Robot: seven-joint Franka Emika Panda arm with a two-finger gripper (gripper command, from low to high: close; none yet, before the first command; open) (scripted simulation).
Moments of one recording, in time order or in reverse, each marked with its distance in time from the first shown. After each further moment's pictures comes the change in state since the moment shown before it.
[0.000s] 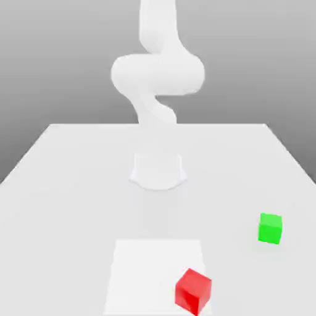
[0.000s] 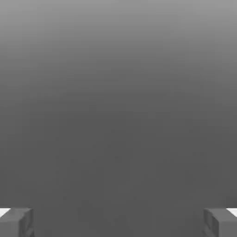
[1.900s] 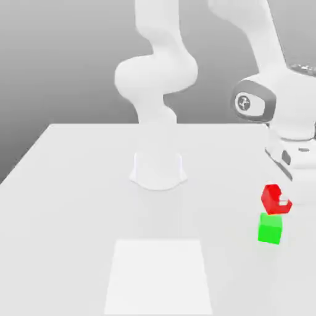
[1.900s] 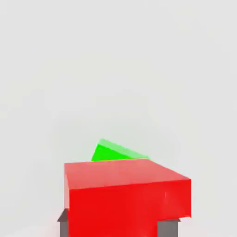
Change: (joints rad) arm 0.616 0.781 0.156 -0.445 -0.052 0.497 -0.778
